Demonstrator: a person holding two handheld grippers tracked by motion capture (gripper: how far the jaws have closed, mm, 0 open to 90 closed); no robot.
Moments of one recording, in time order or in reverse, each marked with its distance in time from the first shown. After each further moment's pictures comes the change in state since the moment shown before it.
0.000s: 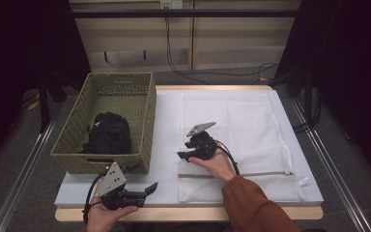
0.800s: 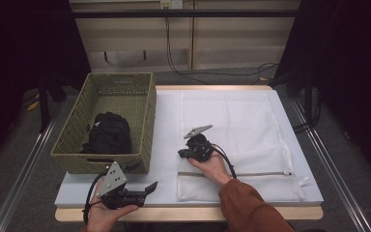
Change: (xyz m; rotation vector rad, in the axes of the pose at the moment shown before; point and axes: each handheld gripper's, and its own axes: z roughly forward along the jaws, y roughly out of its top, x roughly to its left) left arm 0.001 0.000 0.001 0.008 0.009 0.012; right arm 0.003 -0.008 0.018 0.020 0.014 0.075
